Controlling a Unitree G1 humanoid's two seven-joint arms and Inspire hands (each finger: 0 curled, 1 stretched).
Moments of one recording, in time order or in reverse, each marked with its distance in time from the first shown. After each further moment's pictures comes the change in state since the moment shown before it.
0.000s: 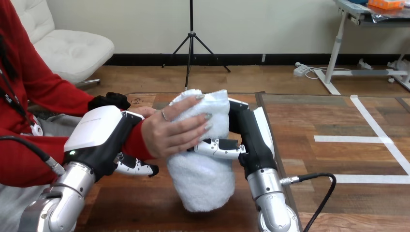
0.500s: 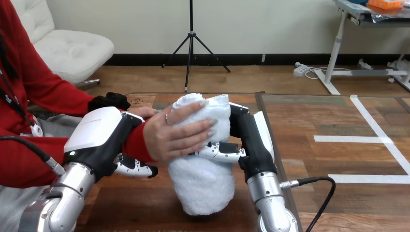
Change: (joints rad) left arm 0.000 0.000 -0.003 0.000 0.000 0.018 -0.011; right arm -0.002 0.000 -0.001 0.046 0.000 -0.017 -0.011
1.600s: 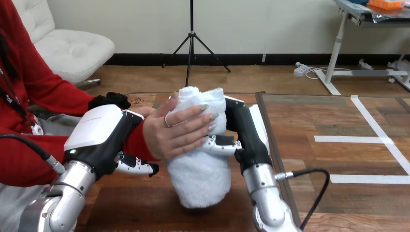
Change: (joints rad) left arm -0.001 0.000 -0.001 -0.020 0.000 0.013 -0.007; right arm -0.119 0.002 -0.019 0.218 -0.002 -0.103 -0.042
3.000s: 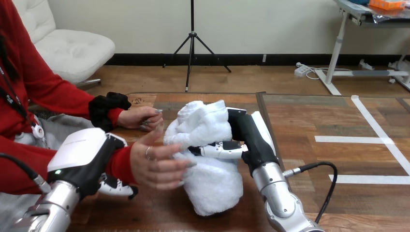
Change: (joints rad) left arm 0.071 0.056 -0.003 0.063 0.034 0.004 0.030; right arm -0.147 -0.075 -0.041 0.265 -0.009 0.026 0.070
